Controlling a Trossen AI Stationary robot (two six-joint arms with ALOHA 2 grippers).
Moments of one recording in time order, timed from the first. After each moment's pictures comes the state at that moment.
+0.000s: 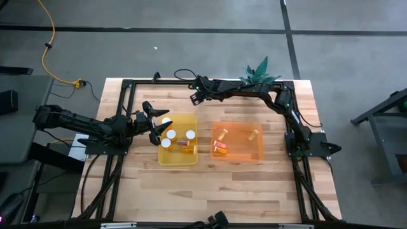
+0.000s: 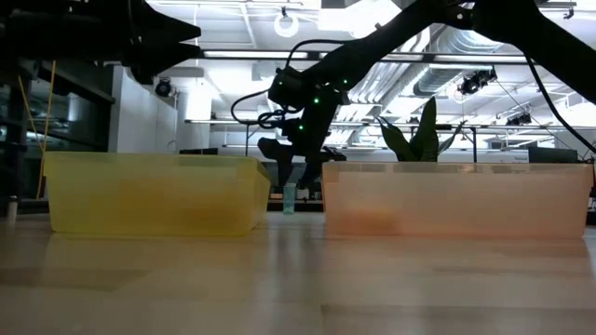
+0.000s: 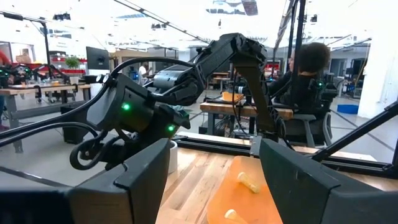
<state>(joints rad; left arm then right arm) 0.04 0.76 0.14 0.81 -0.40 0.05 -0.40 2.24 1.77 -0.52 0.31 0.52</state>
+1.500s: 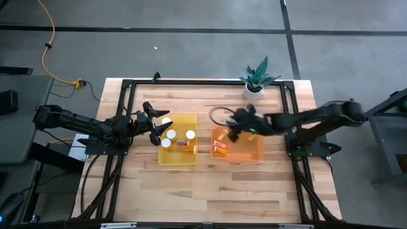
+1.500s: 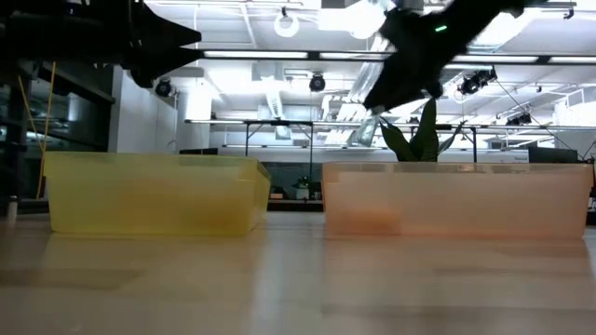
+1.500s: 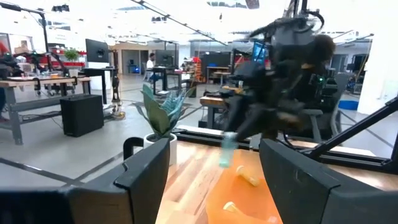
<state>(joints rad) 0.04 0.77 0.14 0.78 -0.40 0.03 0.02 1.34 0.88 -0.29 0.52 0.42</state>
